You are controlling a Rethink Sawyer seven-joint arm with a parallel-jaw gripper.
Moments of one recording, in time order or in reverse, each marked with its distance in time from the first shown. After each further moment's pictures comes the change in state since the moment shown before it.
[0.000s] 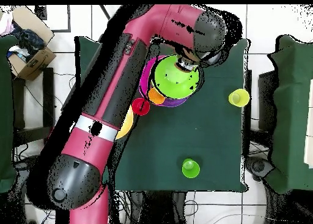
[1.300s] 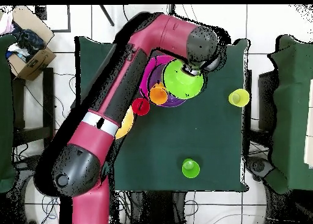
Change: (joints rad) arm 0.014 0.115 -0.031 0.050 -0.049 0.175 0.000
